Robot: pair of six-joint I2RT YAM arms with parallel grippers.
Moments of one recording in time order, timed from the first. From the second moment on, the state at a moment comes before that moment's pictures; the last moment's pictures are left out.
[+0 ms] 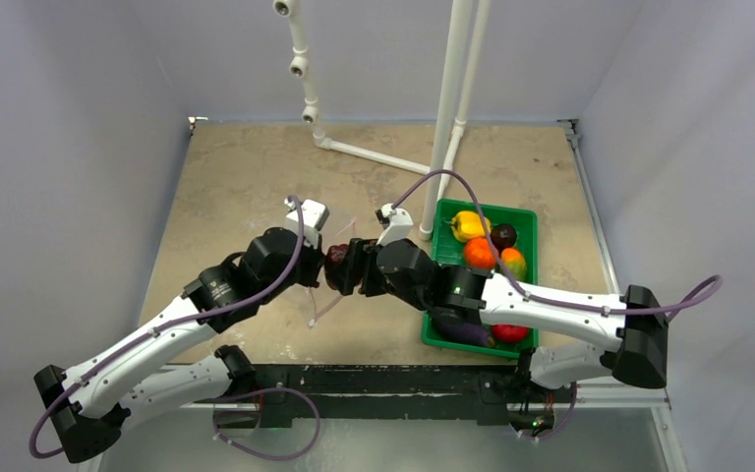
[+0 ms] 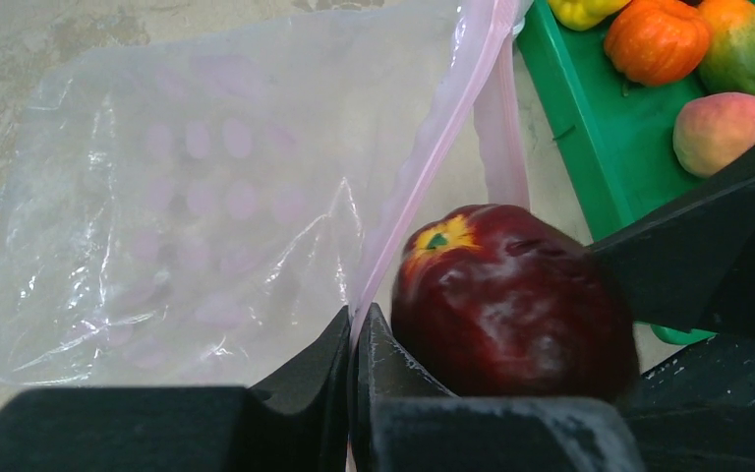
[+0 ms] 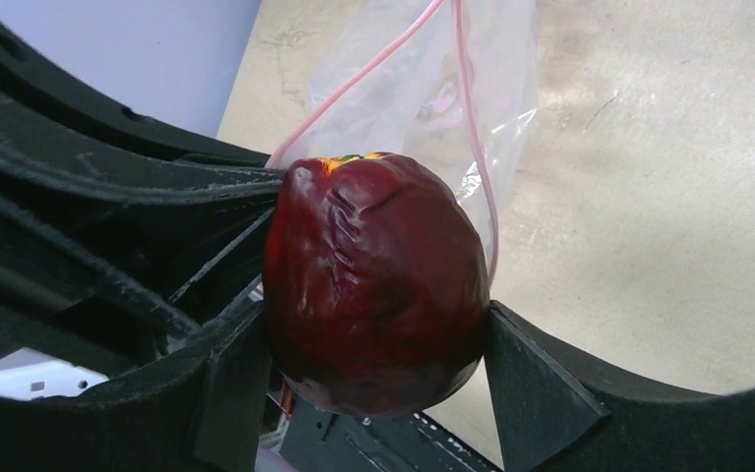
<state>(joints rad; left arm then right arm) -0.86 0.85 0.86 -0.57 -0.29 -0.31 1.21 1.29 1.03 -0.20 0.37 0.87</state>
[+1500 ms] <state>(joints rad) -0.85 0.86 0.86 -0.55 -0.29 -0.31 1.21 1.31 1.21 -0.47 0.58 1.04</state>
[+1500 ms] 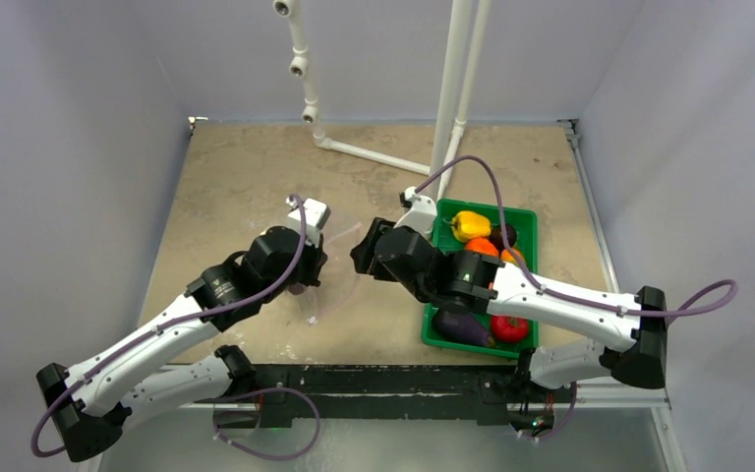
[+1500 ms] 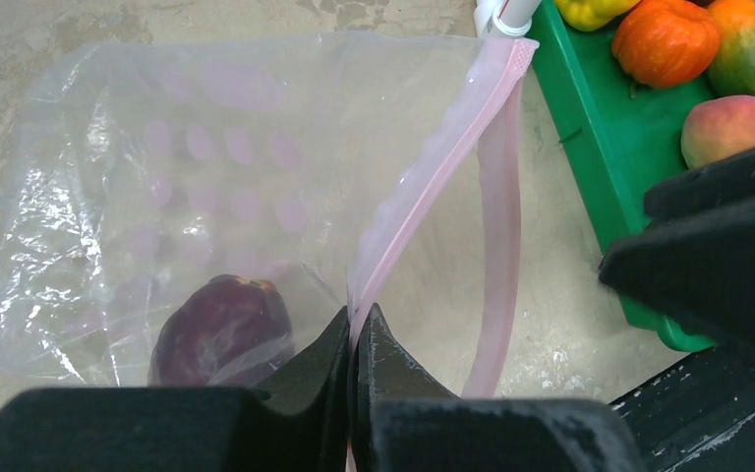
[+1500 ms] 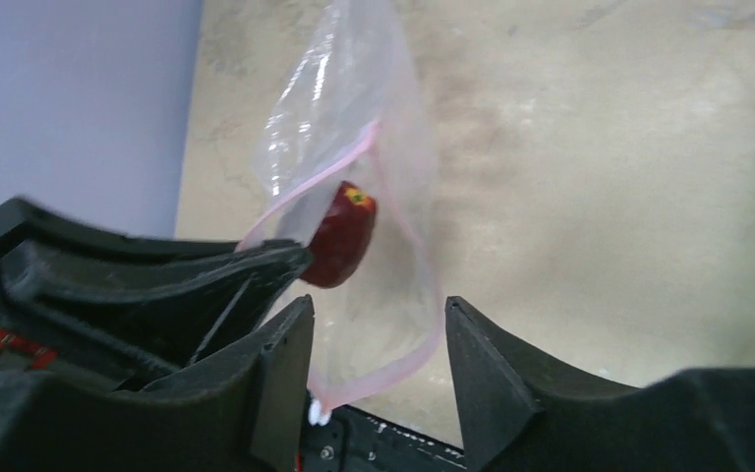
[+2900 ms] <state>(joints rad) -0.85 0.88 0.86 -0.56 -0.30 -0.31 0.52 1.55 1.29 -0.32 0.54 0.64</state>
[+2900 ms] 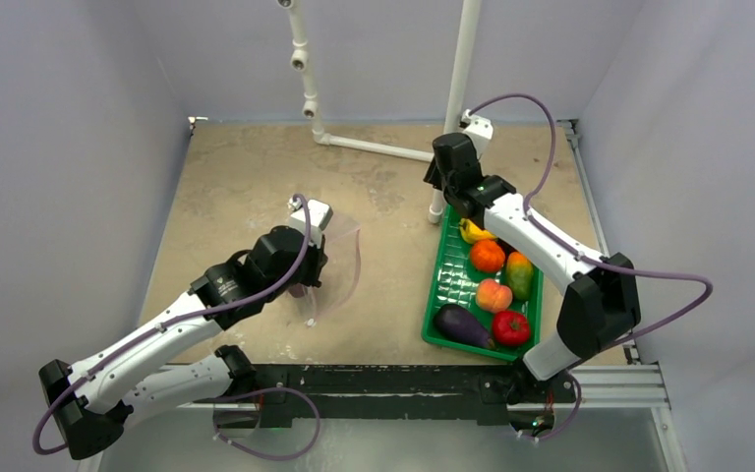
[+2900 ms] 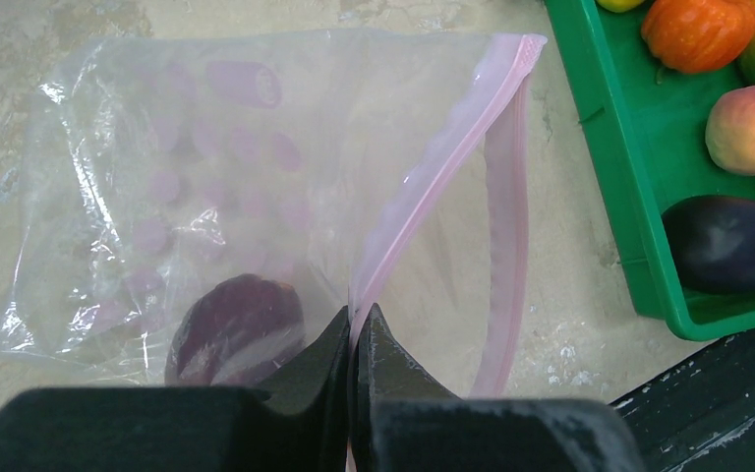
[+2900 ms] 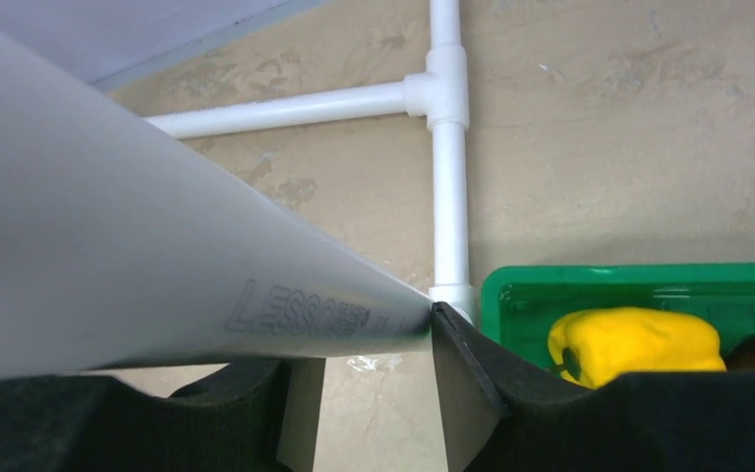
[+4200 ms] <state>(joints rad) -0.85 0.88 0.86 -0.57 -0.30 -0.31 0.65 1.20 0.96 -0.39 0.43 0.81</state>
